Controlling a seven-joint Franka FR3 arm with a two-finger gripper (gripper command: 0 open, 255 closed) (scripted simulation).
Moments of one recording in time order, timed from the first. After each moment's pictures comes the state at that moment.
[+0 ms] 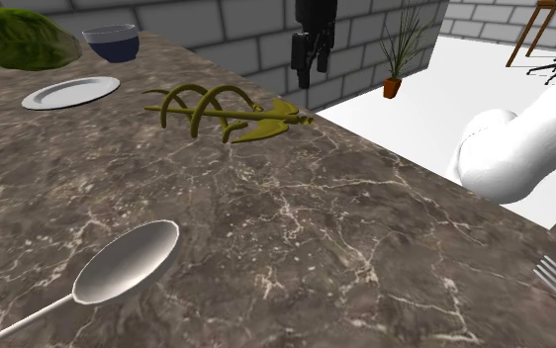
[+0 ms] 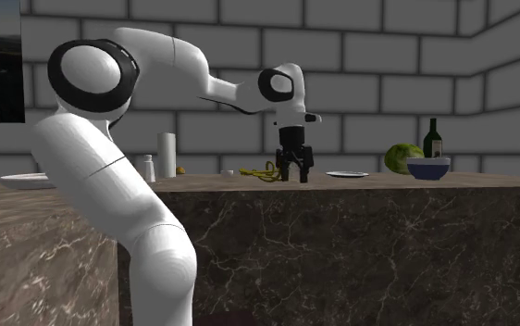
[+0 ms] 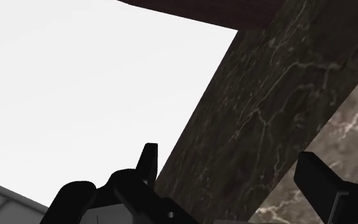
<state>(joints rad) 0.14 -0.58 0.17 -2.18 0.03 1.62 0.10</state>
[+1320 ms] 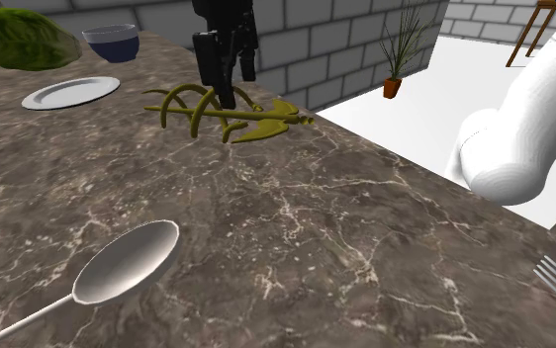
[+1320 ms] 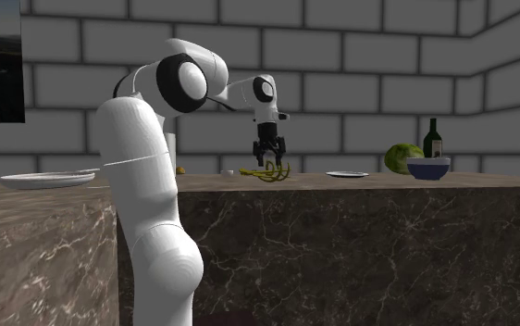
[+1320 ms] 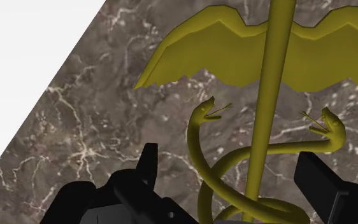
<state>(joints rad) 0.27 -0.21 0.45 -1.73 0.01 1.52 0.26</state>
